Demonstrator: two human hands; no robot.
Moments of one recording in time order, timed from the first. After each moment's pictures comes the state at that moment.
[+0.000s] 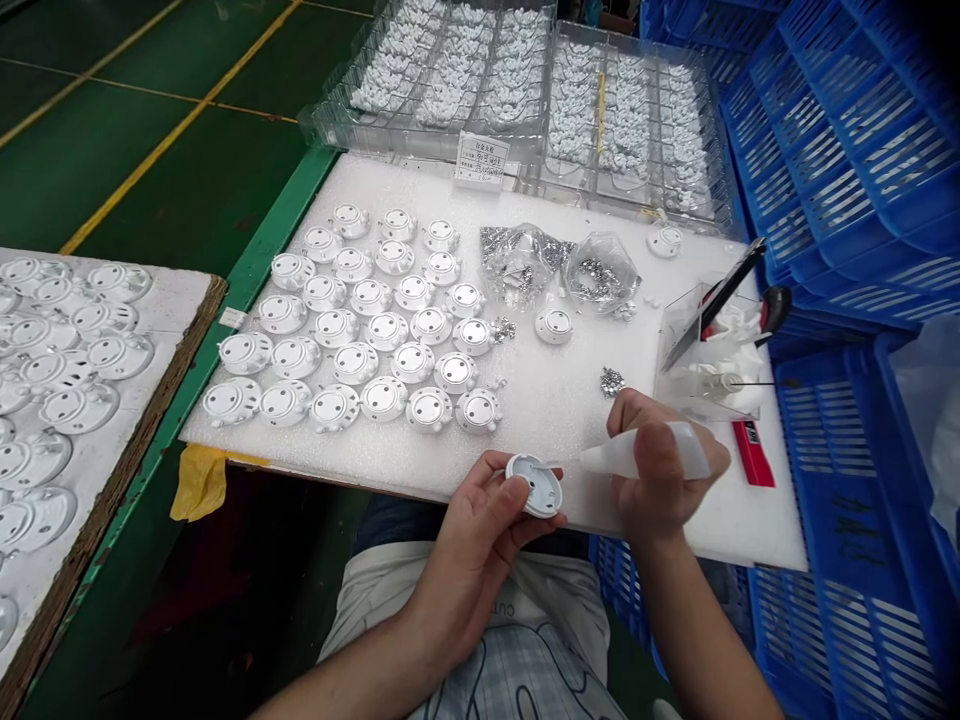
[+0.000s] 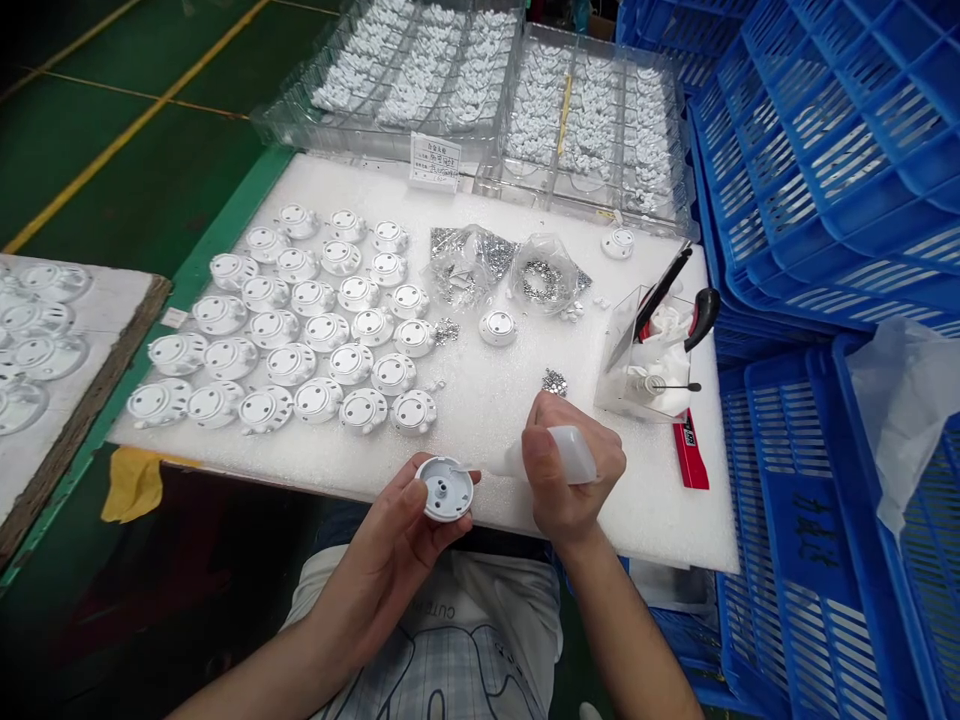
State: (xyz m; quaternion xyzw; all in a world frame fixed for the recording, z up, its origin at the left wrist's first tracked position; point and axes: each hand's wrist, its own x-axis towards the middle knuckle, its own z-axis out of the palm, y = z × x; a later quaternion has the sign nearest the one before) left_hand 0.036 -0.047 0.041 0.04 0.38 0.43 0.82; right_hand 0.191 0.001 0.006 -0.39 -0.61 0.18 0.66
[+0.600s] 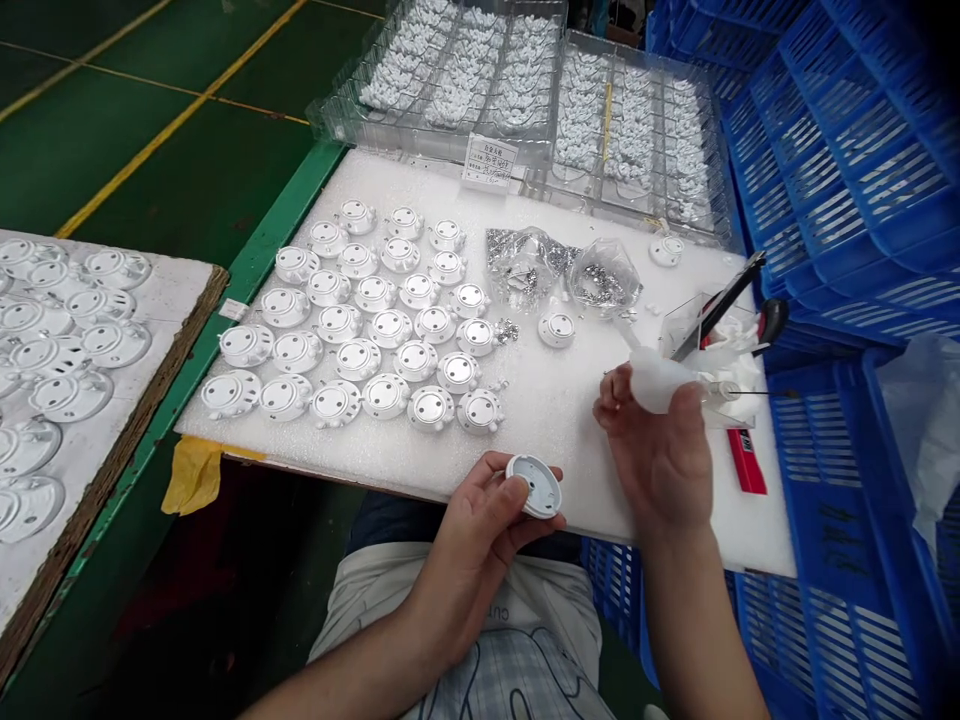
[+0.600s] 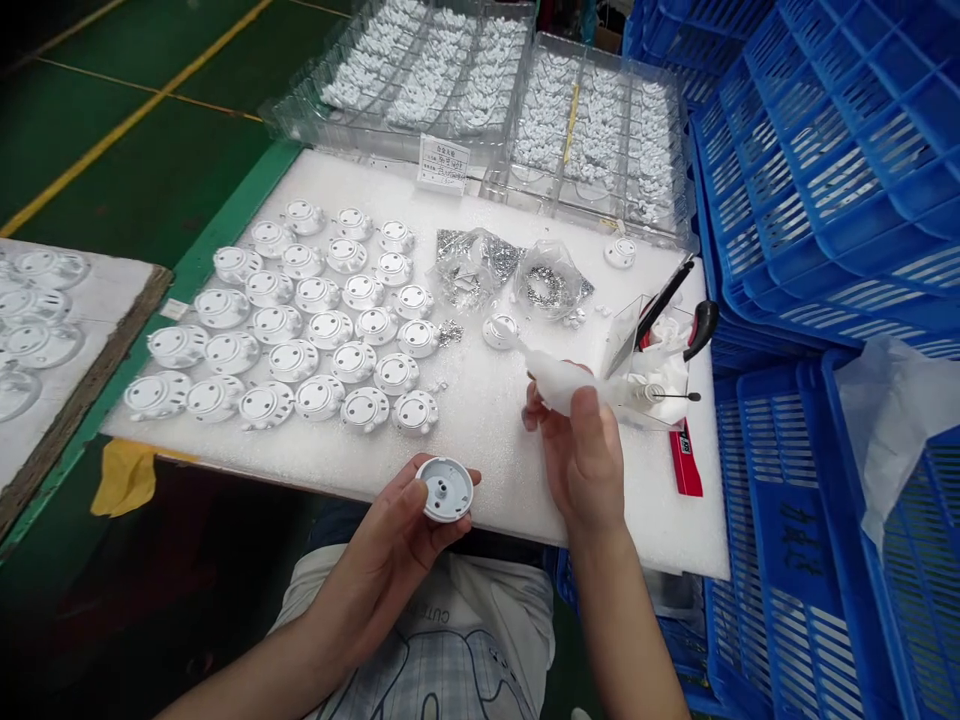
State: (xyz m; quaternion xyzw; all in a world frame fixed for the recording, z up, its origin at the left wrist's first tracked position) left_hand 0.033 -0.050 0.038 0.03 0.38 0.43 0.82; right_hand 0.206 0.007 0.011 -0.49 -0.41 0.46 0.62
